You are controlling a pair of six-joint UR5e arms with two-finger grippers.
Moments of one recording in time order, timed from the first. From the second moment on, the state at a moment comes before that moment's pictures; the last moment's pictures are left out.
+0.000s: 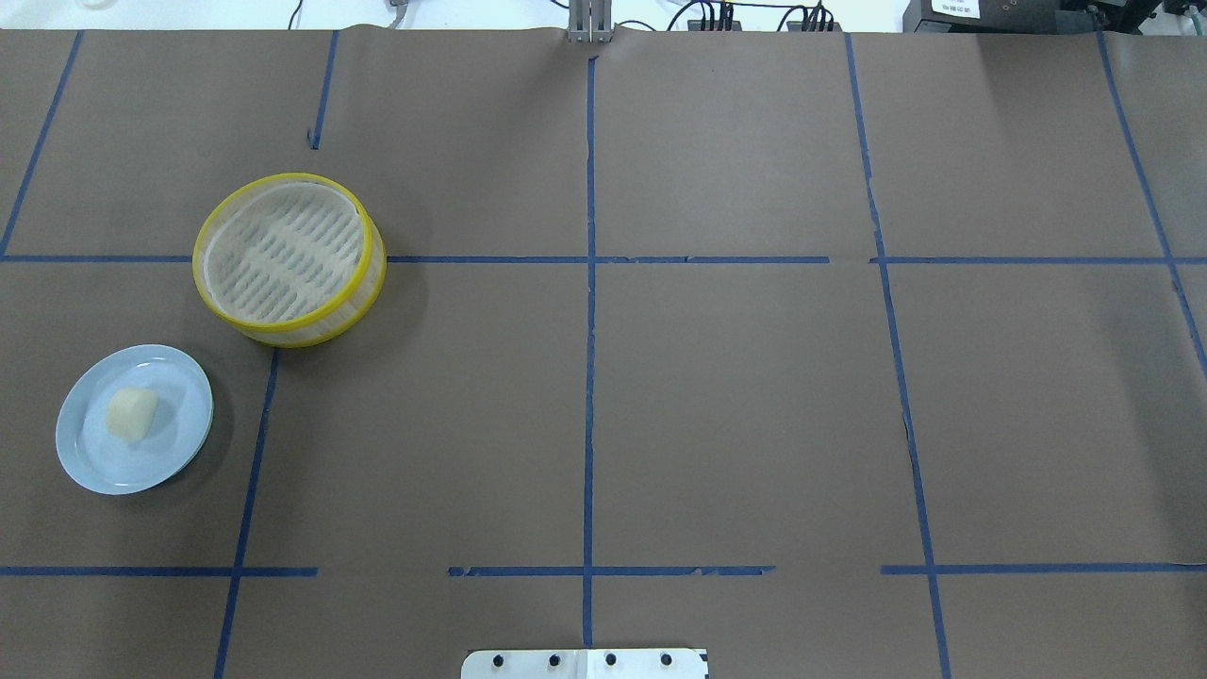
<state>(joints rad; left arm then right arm) -1.58 -1.49 -1.79 -1.46 -2.42 -0.03 1.57 -1.68 1.65 -1.57 2.29 0.01</state>
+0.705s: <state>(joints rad) -1.58 -1.50 -1.78 -1.51 -2.43 -0.03 1.57 -1.68 1.65 -1.57 2.29 0.01</state>
